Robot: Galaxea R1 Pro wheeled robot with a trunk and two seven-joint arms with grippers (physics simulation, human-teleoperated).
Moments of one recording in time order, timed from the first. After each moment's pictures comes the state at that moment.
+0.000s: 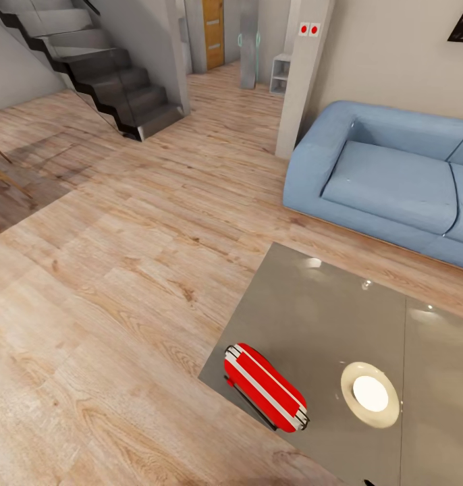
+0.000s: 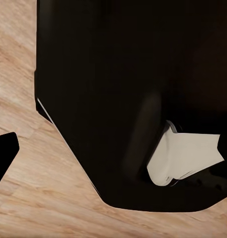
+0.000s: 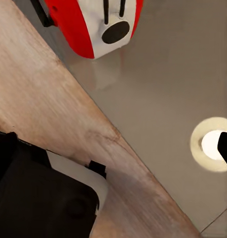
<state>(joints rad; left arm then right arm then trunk) 0.00 -0.02 0.02 -0.45 0.17 0.14 -0.06 0.33 -0.42 0.41 -1.52 -0.10 0.06 -0.20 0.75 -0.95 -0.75</state>
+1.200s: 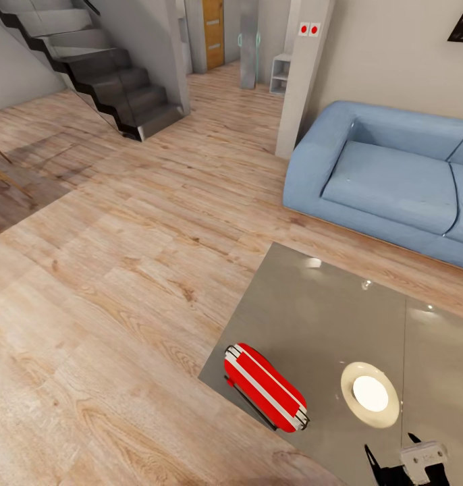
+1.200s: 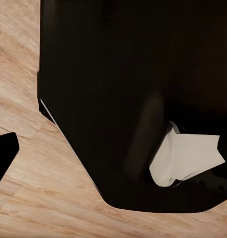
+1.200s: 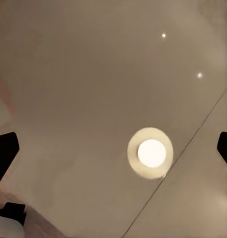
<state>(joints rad) 0.00 -0.02 0.02 -0.45 0.17 0.14 -0.06 0.27 -0.55 0.30 -1.57 -0.22 0.08 -0.36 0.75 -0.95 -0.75</state>
